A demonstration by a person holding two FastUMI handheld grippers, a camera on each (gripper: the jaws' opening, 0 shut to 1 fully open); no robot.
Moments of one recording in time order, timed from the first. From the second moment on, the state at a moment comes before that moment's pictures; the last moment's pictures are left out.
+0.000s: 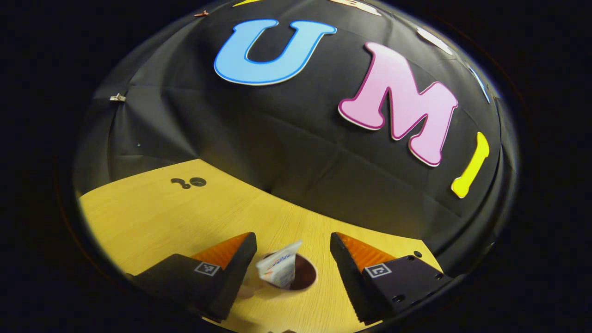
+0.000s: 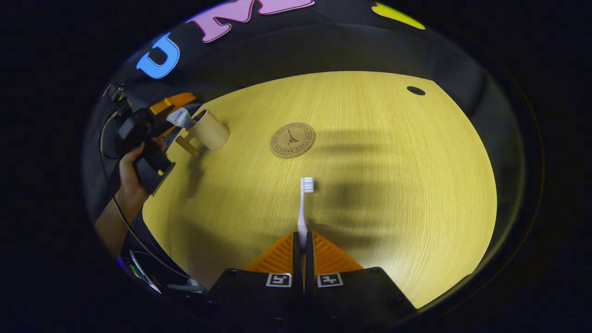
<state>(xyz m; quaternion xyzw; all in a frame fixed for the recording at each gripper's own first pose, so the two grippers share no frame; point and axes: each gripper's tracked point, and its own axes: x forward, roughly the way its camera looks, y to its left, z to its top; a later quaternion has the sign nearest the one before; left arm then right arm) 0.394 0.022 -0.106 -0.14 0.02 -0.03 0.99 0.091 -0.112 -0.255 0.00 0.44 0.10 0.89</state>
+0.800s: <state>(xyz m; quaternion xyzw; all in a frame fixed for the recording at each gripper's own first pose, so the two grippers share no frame) 0.210 0.044 -0.180 -0.08 0.12 0.00 0.99 0.169 0.024 -0.163 0.00 0.32 0.22 0.92</state>
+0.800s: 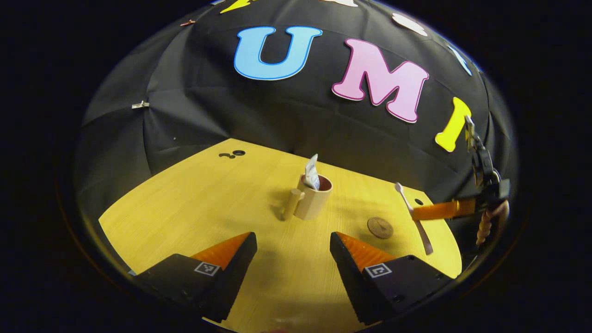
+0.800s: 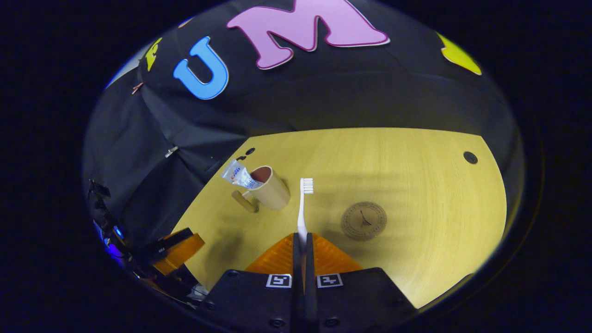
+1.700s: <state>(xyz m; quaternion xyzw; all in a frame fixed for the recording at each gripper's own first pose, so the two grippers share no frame) 0.189 0.083 -0.208 -0.12 0.13 0.04 0.98 0.269 0.164 -0.108 -0.02 0.16 0.31 0.94</state>
